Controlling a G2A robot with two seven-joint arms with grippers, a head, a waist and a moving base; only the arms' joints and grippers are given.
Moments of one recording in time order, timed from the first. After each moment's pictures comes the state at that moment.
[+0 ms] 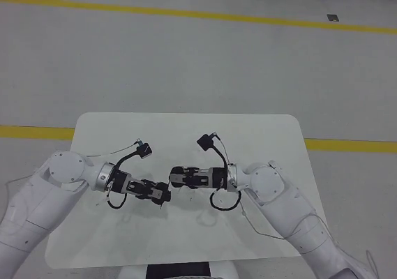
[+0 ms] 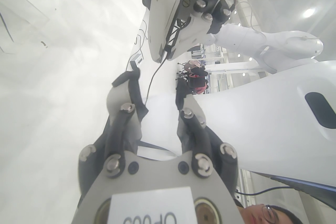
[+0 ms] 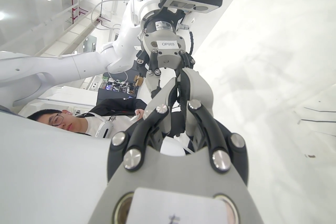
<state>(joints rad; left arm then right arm) 1.22 -0.99 -1.09 -1.55 -0.37 -0.34 -1.39 -1.19 -1.07 0.94 -1.65 0.09 -0.34 0.92</state>
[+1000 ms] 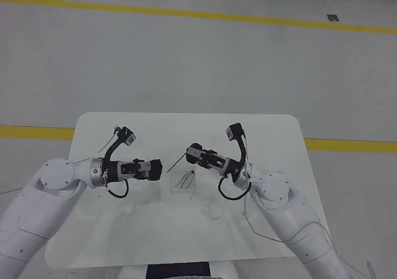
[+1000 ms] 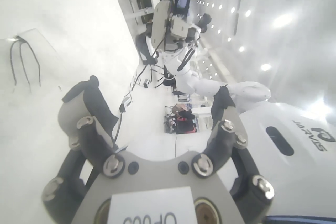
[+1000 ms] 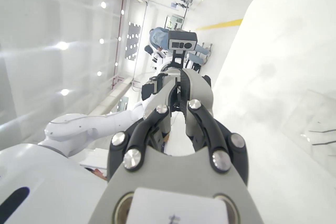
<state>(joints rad) 1.34 -1.02 -1.22 -1.55 -0.47 -0.34 -1.10 -1.31 -1.08 1.04 -1.61 0.31 -0.30 0.64</state>
